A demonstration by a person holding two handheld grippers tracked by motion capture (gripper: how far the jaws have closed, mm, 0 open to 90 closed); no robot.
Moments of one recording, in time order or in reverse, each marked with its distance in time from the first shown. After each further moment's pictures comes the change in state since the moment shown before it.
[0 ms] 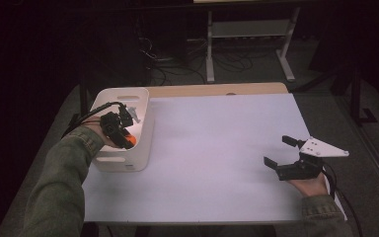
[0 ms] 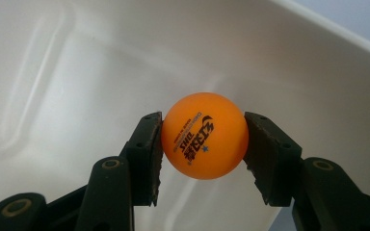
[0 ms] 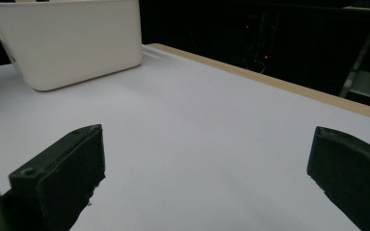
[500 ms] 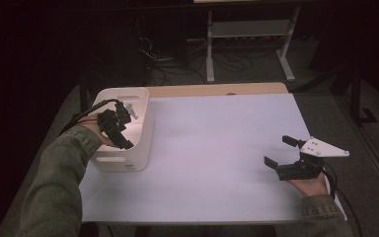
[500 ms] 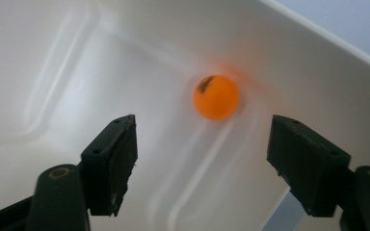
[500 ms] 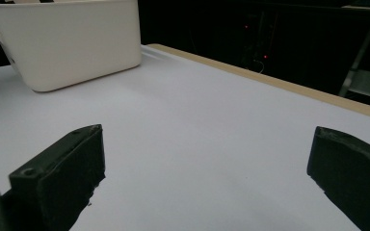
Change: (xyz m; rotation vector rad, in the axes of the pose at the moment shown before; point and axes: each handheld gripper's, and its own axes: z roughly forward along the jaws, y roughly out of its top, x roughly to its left) left arm -0.001 -0.001 -0.014 -0.021 0.074 -0.062; right arm 0.000 0.000 -0.001 0.000 -0.003 0.008
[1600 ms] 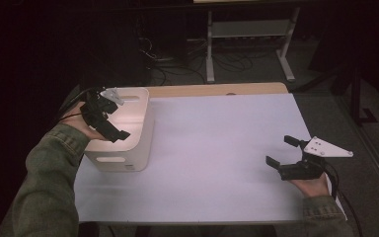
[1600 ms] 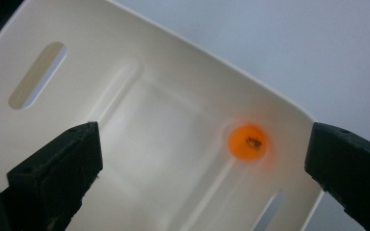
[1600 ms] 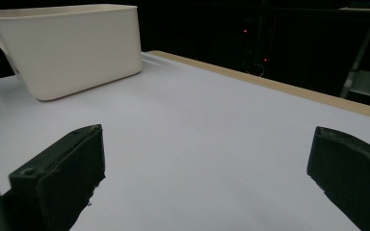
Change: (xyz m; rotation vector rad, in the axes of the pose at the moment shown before) left arm -0.004 -0.015 -0.053 -0.269 0.060 -0.067; right arm -0.002 0.000 -0.004 -0.026 0.003 0.022
